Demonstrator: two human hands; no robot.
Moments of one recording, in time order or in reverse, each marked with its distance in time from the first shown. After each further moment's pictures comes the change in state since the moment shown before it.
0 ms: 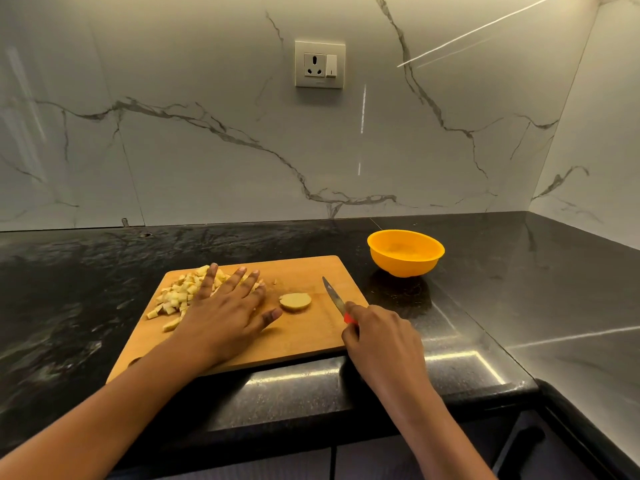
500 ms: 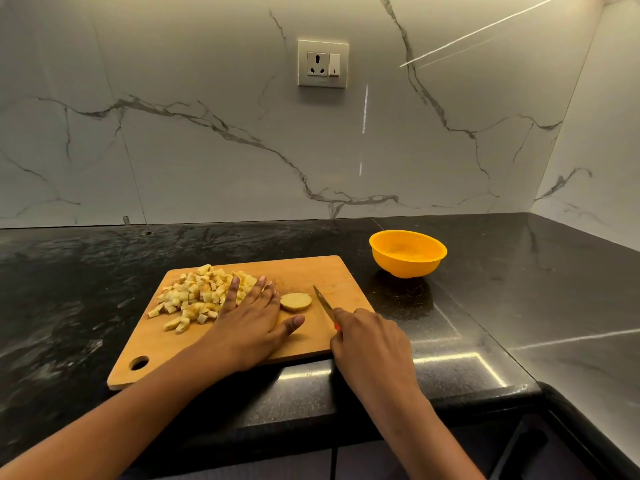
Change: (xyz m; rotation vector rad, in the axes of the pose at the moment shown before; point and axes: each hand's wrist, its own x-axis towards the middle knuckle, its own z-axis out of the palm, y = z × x) left_hand 0.005 0.032 0.001 -0.127 -0.127 -0.011; right_hand -0.002 -0.016 0.002 -0.067 -0.023 -0.099
